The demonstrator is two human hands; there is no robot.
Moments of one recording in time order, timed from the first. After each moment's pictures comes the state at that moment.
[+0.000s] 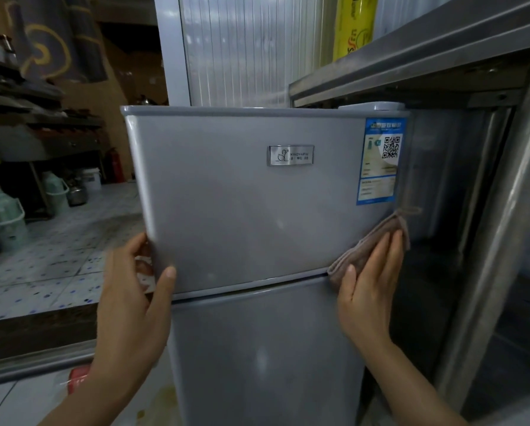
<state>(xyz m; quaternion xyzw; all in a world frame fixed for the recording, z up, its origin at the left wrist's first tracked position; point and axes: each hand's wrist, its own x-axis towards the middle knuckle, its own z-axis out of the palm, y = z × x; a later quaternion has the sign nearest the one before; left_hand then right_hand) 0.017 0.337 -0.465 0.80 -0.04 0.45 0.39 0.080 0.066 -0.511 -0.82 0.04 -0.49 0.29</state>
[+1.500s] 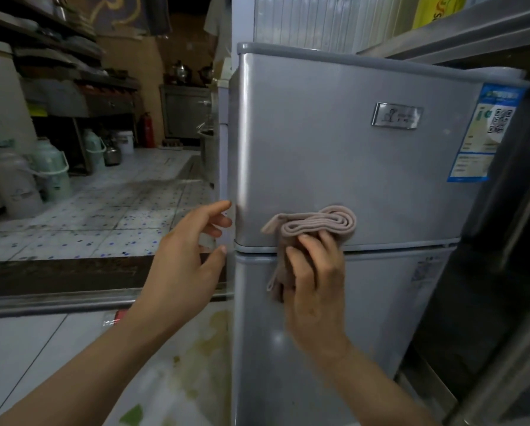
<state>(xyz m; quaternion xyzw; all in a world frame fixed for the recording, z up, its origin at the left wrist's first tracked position) -0.002 0.383 -0.466 0.85 -0.11 0.32 0.41 0.052 0.203 -0.537 -0.74 -0.28 -0.58 0.20</state>
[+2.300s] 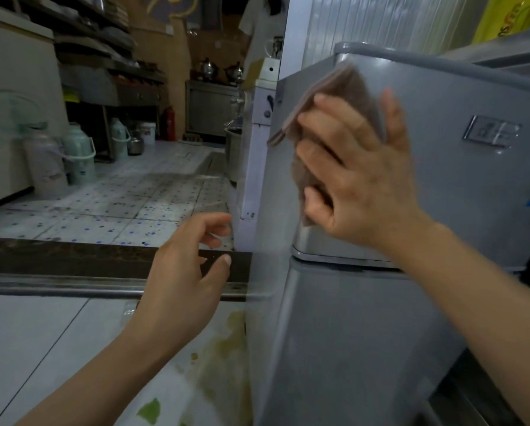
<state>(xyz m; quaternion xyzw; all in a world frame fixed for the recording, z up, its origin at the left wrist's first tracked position) -0.025 0.433 -0.478 0.82 -0.05 0.34 0.45 0.059 0.238 -0.371 -0.72 -0.36 -0.58 -0.16</state>
